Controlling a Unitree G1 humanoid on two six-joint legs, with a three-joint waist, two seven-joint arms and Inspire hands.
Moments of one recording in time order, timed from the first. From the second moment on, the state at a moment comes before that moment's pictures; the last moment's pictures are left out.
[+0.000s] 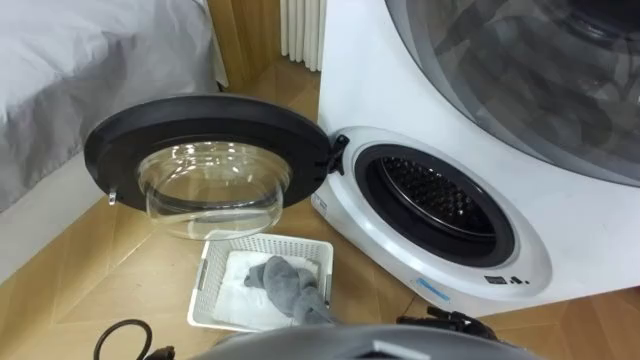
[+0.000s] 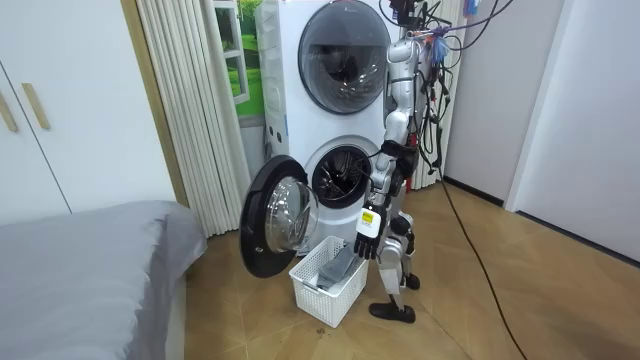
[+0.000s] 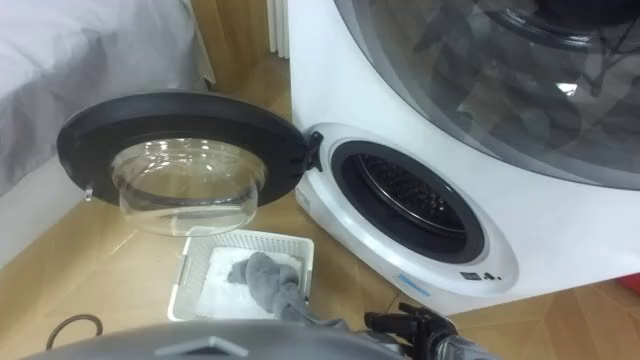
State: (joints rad) left arm 0.19 0.18 0.05 1.15 0.32 0.17 0.03; right arm 0.04 -0.22 0.08 1.33 0.31 0.05 0.24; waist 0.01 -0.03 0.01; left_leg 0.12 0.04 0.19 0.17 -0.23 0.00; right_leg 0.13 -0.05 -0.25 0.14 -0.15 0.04
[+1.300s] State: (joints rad) left arm -0.30 0.15 -0.17 1.27 0.60 -0.04 0.10; right arm -0.26 -0.20 0.26 1.35 0.18 -0.04 0.23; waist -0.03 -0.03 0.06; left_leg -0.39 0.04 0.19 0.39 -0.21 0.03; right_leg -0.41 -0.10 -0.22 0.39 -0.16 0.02
